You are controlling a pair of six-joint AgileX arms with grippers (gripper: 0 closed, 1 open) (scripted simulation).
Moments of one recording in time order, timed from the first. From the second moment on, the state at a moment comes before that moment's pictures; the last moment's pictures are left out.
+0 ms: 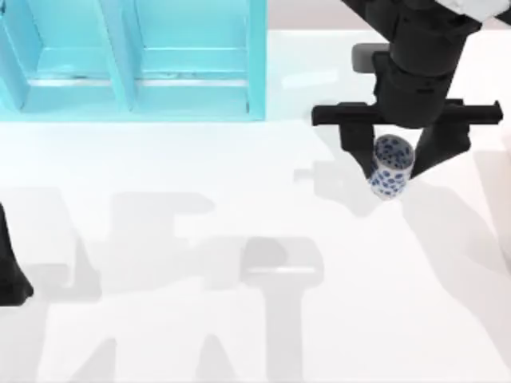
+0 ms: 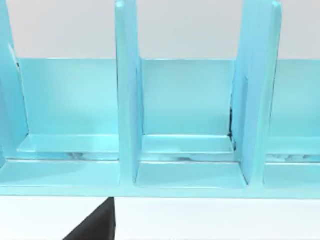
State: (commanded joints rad) left arm 0.00 0.00 0.00 0.00 0.00 0.00; right arm 0.51 2.04 1.89 -1.44 0.00 0.53
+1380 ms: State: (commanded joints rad) left arm 0.00 0.00 0.00 0.00 0.00 0.00; right arm 0.66 2.17 1.79 -1.20 0.00 0.68
